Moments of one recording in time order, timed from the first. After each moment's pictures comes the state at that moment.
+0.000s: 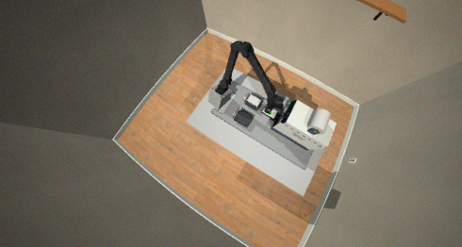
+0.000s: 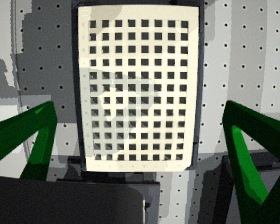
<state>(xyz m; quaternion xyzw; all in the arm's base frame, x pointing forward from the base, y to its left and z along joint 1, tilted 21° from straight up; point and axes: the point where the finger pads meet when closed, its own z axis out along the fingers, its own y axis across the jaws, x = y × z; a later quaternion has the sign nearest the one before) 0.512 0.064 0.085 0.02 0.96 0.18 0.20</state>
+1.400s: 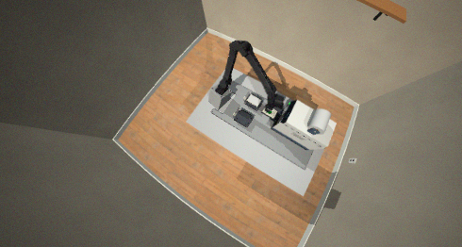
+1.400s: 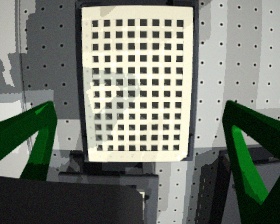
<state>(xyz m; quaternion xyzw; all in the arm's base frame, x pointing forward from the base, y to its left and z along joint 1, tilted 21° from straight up) 0.510 0.058 0.098 0.02 0.96 0.18 0.20</state>
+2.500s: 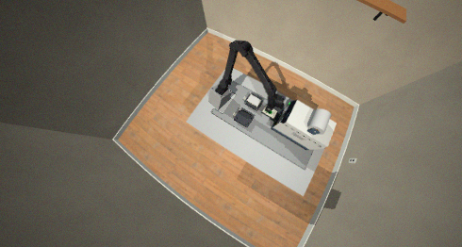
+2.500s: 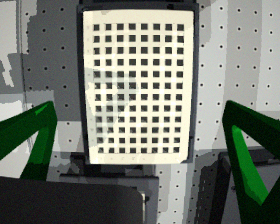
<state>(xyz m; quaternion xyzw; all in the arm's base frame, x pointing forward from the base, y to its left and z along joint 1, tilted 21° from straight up) 0.512 0.058 0.100 0.02 0.96 0.18 0.20</state>
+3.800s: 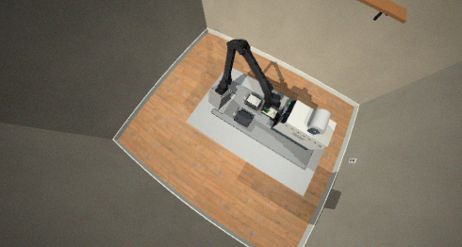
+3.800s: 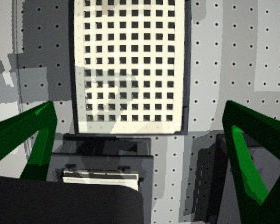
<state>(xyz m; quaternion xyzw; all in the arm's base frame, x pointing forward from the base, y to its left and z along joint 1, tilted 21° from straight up) 0.484 0.052 0.095 0.02 0.96 0.18 0.20</state>
